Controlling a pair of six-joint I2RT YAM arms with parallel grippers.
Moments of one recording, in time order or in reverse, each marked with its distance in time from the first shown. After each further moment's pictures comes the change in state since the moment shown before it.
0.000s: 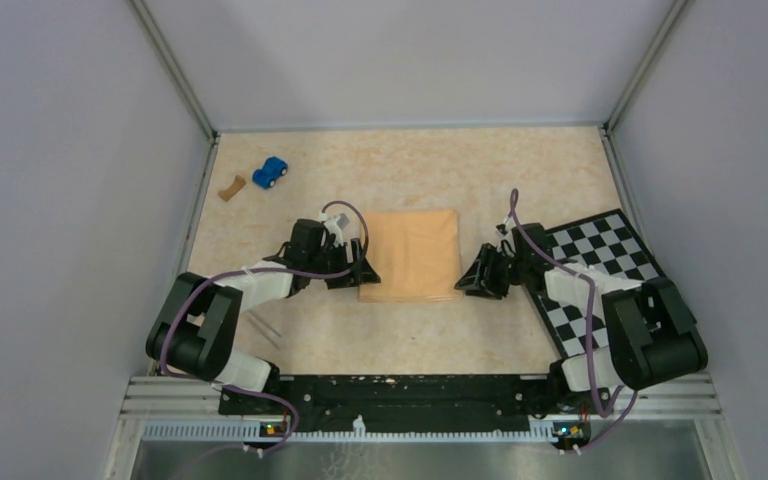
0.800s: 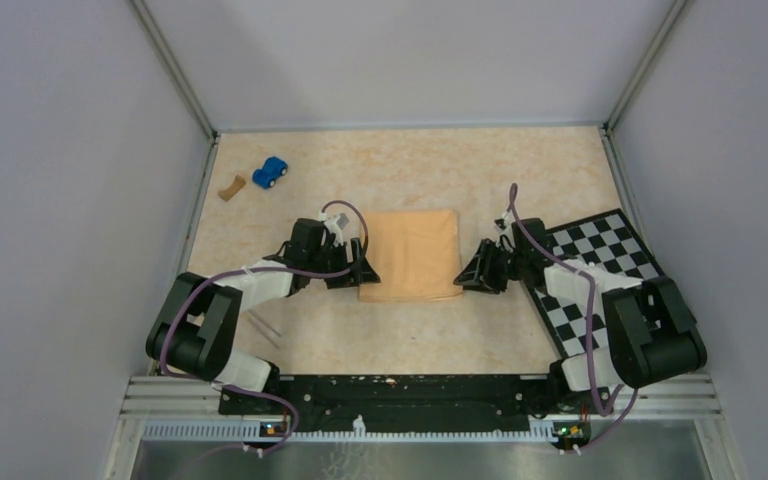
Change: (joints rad) left arm 0.000 0.000 0.008 -0.017 -0.008 0.001; right arm 0.000 0.034 0.032 0.011 -0.025 -0.006
